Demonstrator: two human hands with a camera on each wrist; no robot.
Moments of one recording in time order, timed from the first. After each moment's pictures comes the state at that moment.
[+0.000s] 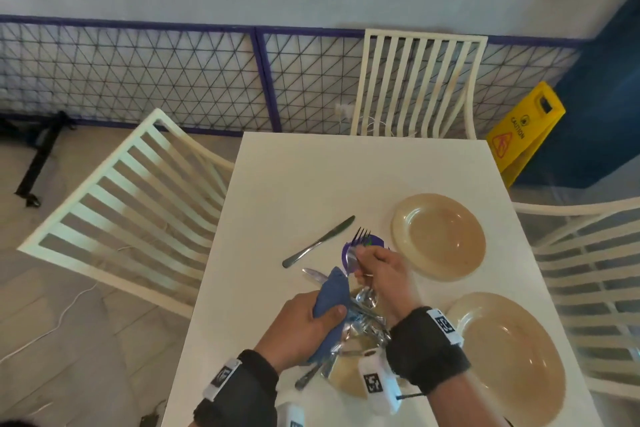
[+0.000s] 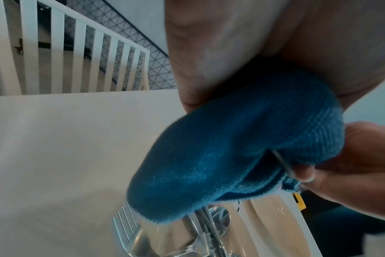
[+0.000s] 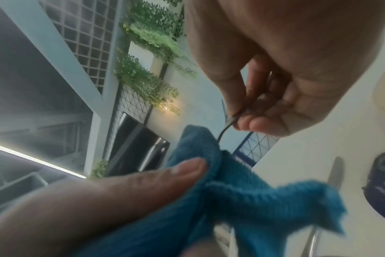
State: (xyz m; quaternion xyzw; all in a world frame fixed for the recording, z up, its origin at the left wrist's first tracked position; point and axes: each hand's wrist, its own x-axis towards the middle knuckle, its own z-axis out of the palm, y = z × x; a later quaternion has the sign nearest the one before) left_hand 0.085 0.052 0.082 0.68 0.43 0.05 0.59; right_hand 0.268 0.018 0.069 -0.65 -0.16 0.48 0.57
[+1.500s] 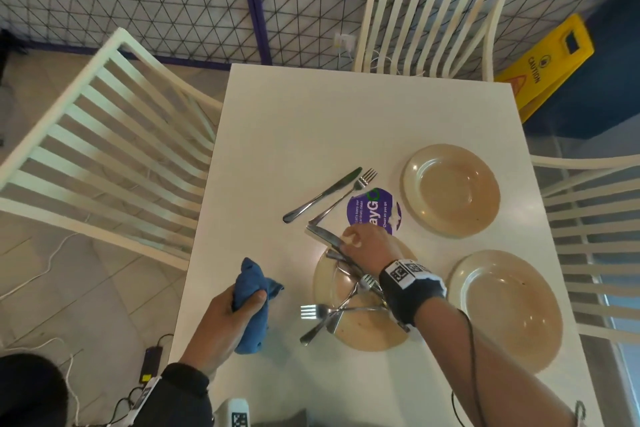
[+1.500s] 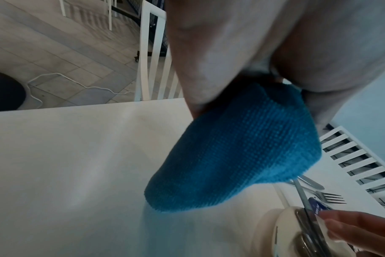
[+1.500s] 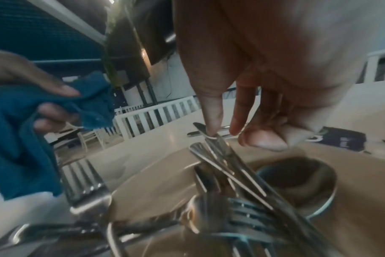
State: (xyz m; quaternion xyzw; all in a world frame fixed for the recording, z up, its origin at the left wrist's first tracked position) left_hand -0.027 0.069 0.021 0.46 0.59 0.08 0.65; right_hand 0.270 0.048 -0.028 -0.81 -0.46 0.35 0.04
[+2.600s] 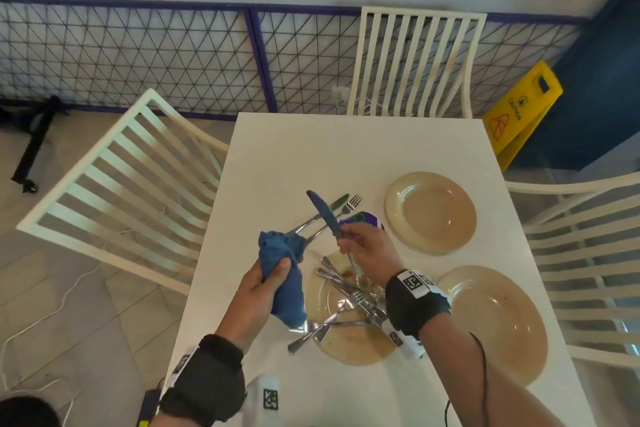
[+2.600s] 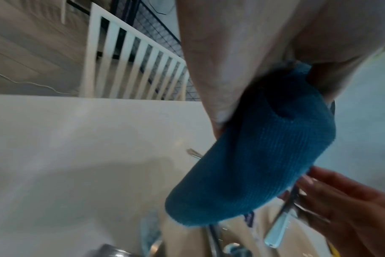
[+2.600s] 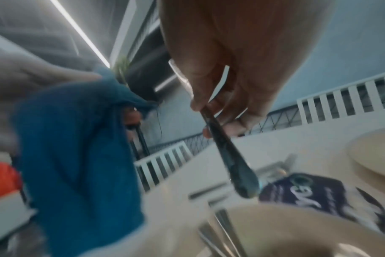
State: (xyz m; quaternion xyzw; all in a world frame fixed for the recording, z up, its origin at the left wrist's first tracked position) left_hand 0.047 0.055 0.073 0.47 0.50 0.22 0.69; right_hand 0.281 0.018 0.038 -0.72 -0.42 0.39 0.39
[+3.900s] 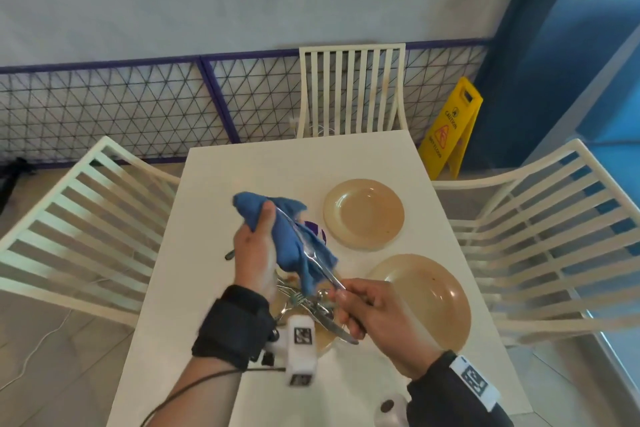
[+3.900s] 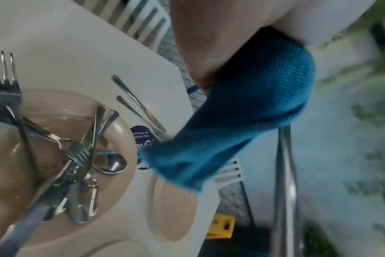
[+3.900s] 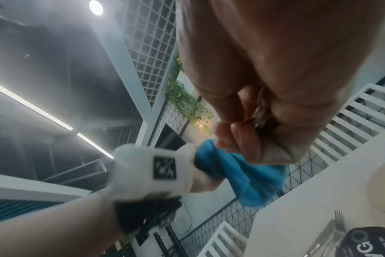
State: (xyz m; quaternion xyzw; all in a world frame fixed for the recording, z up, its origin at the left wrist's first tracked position) left_hand 0.193 0.007 0.155 0.41 0.49 0.41 0.65; right_hand 0.301 -0.165 0.142 -0.62 -0.30 0.51 0.52
